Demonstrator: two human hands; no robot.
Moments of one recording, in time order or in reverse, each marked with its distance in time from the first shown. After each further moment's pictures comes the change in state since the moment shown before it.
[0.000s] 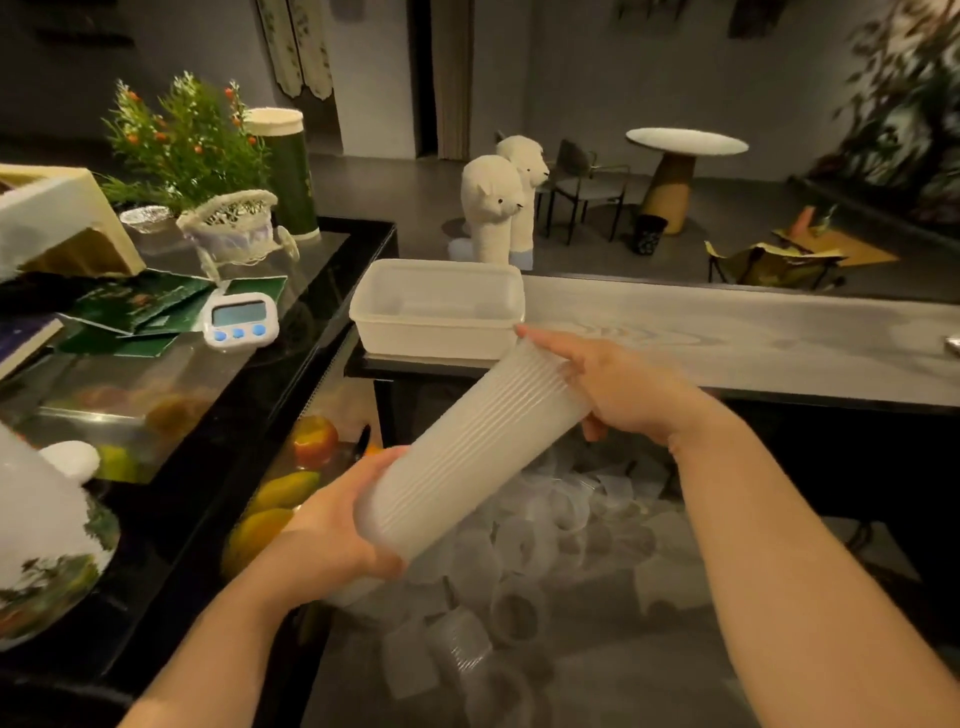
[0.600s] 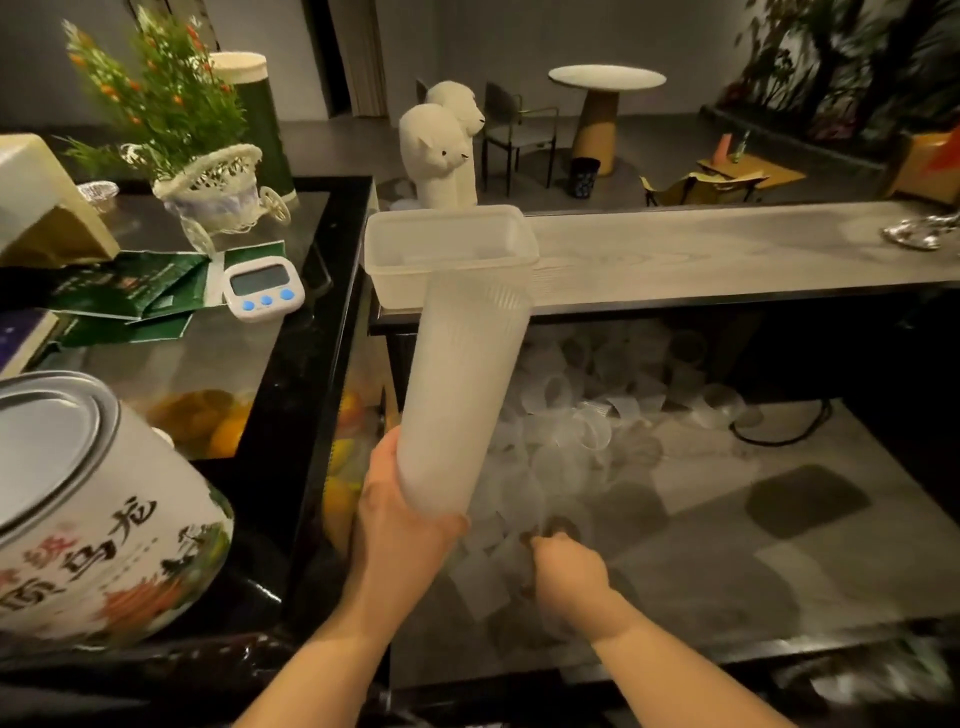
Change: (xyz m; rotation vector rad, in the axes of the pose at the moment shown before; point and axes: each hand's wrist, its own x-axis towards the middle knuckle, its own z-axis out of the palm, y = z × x) left_hand -0.032 -0.051 0.023 -0.226 0.369 0.137; right_hand -0.038 0.115 0.289 -0.507 -0.151 0.545
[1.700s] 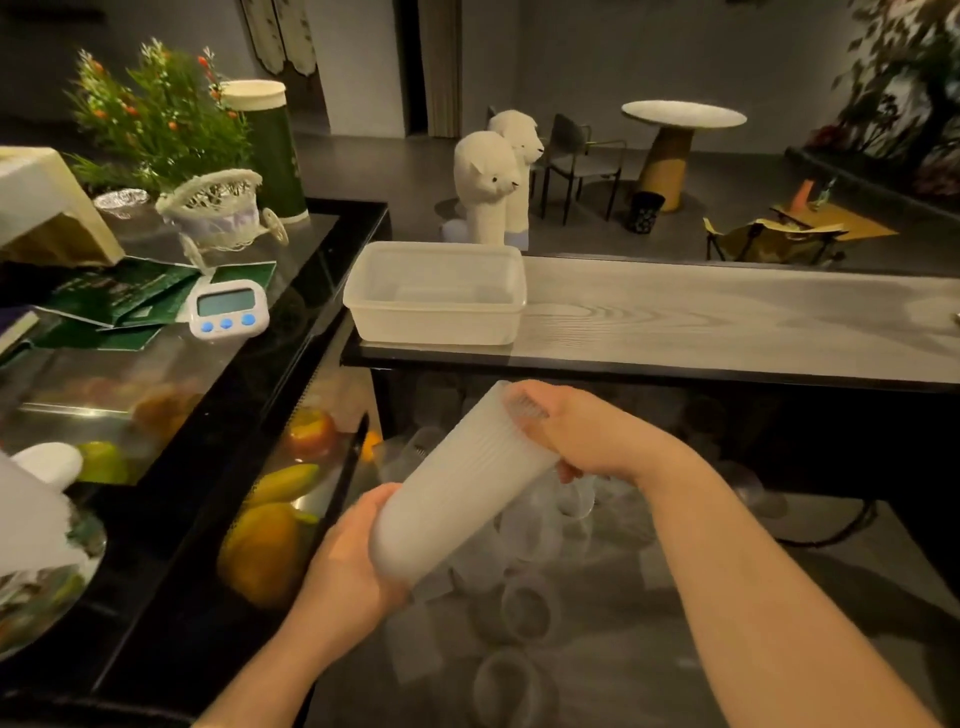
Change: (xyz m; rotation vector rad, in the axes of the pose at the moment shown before) left_hand 0.017 0.004 0.033 0.222 -0.187 -0.133; right_hand -0.025 0.027 -0.264 0.389 0.012 -0.467
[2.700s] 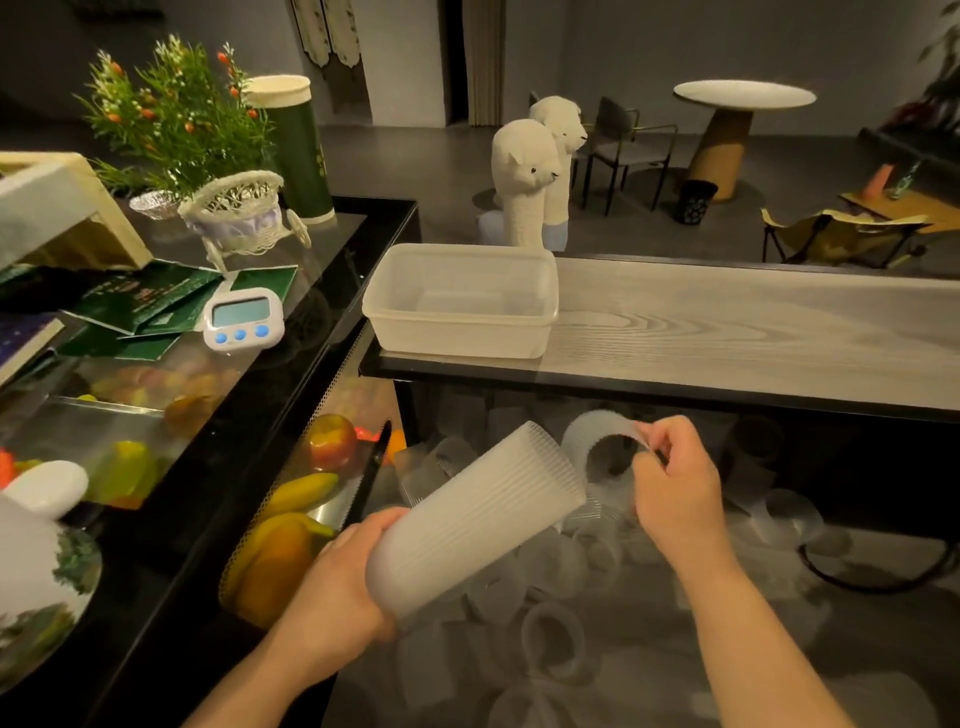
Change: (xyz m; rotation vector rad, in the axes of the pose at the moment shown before) left_hand 0.024 -0.019 -0.011 0.143 -0.090 -0.161; right_hand 0.021 0.087 0.034 0.470 0.764 0.041
